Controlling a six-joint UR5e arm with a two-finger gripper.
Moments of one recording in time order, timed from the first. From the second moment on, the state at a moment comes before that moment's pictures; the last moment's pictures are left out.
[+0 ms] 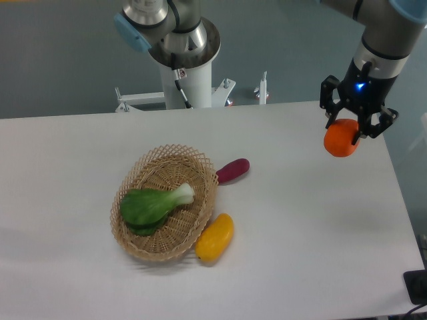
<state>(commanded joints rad) 2.79 -1.84 -1.32 -1.49 1.45 1.54</state>
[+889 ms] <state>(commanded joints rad) 2.62 -1.88 -1.34 -1.39 1.44 1.10</state>
